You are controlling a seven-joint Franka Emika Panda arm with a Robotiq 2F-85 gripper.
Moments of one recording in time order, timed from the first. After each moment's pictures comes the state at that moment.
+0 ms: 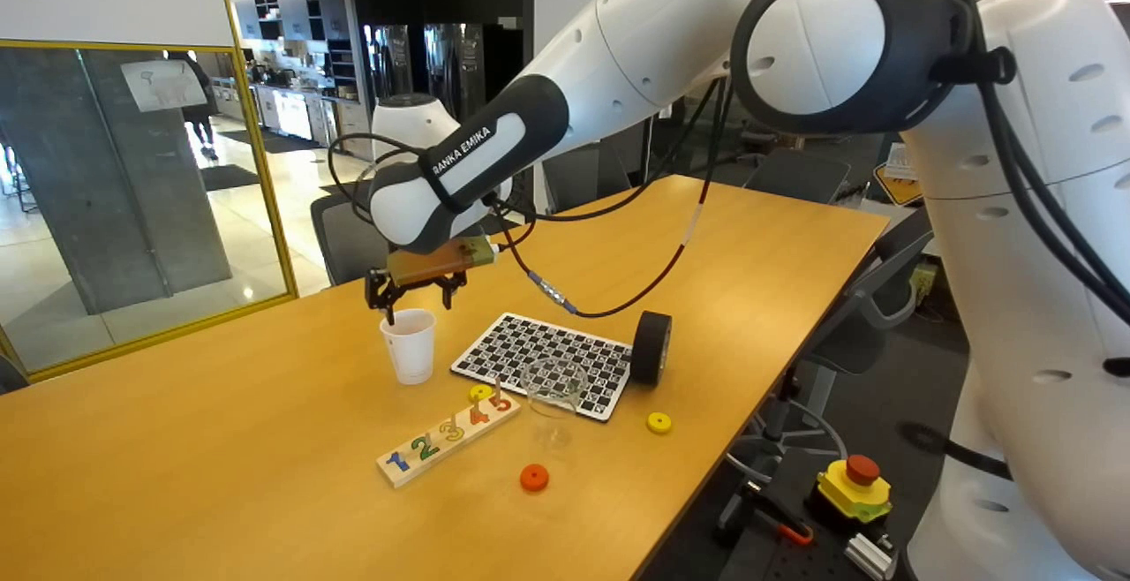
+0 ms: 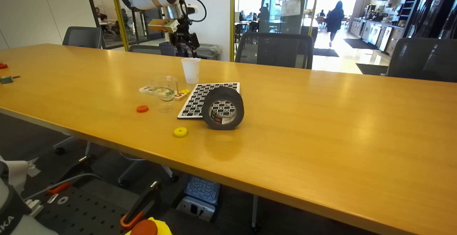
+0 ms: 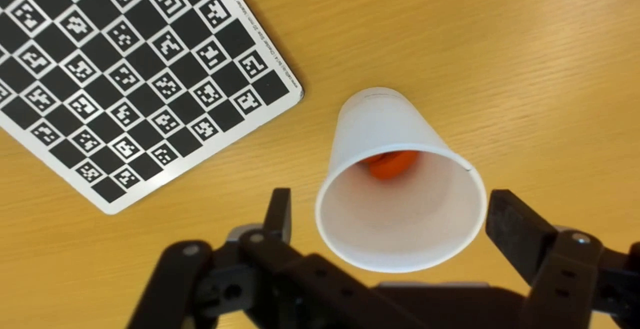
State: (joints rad) arm 0.24 0.50 -0.06 -1.67 -0.14 2.38 0.51
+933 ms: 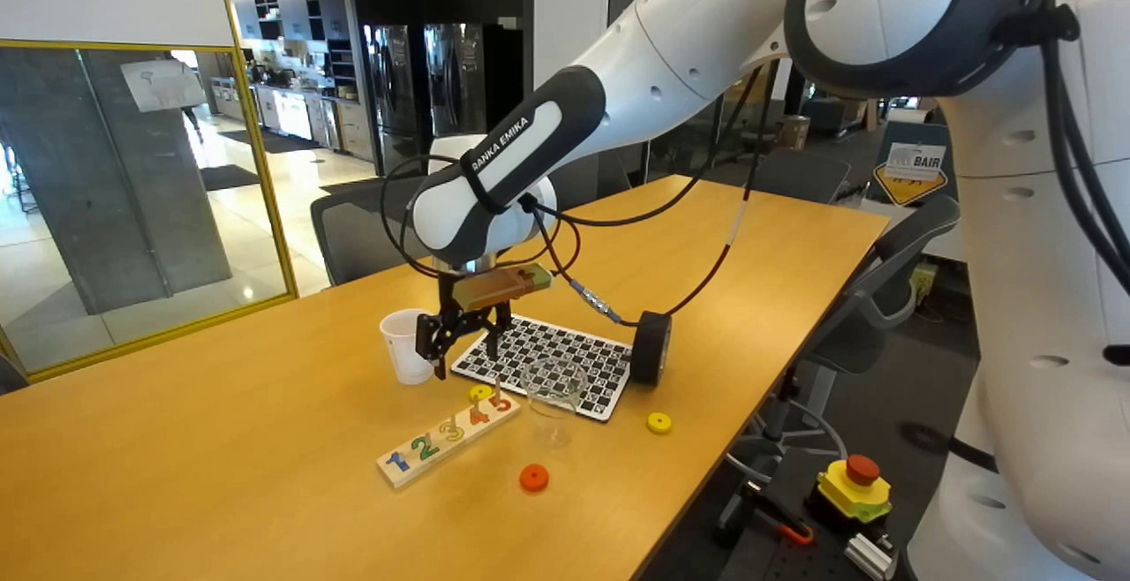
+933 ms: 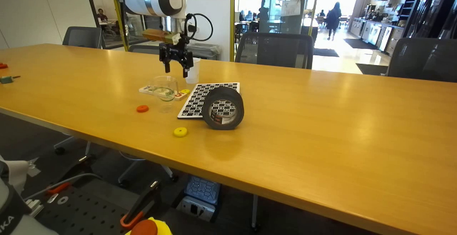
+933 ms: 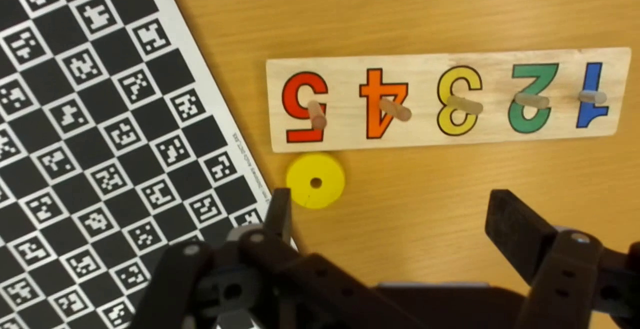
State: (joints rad) arm 0.12 0.40 0.04 -1.92 0.06 2.30 0.18
